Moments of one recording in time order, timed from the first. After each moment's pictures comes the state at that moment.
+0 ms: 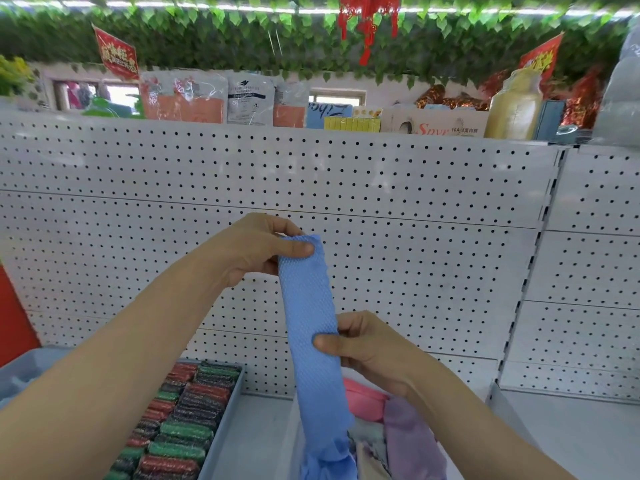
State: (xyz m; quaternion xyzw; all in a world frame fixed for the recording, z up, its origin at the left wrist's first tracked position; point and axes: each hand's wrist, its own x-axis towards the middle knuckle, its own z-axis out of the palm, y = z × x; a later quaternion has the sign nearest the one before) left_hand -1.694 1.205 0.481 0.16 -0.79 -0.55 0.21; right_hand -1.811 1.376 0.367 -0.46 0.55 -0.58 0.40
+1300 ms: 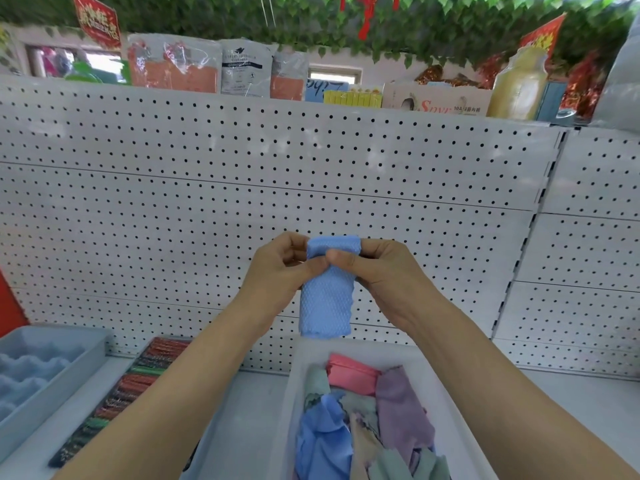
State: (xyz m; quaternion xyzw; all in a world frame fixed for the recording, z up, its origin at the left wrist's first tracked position) left_hand -1.702 1.239 0.399 0.09 -0.70 -0.61 0.36; right_hand -1.806 1.373 0.420 -0.40 0.57 -0.69 0.21
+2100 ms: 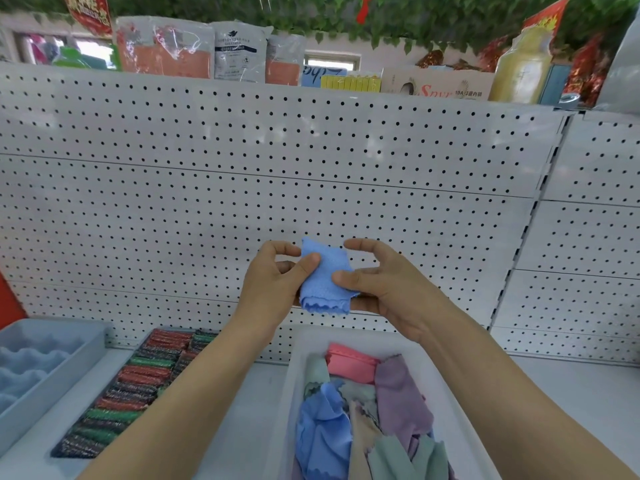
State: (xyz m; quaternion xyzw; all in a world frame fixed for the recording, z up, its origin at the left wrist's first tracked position) left_hand -1.701 1.252 0.379 0.18 -0.66 -0.62 0.38; right_hand -1.801 1.393 0.408 -0.31 0.63 -0.65 0.28
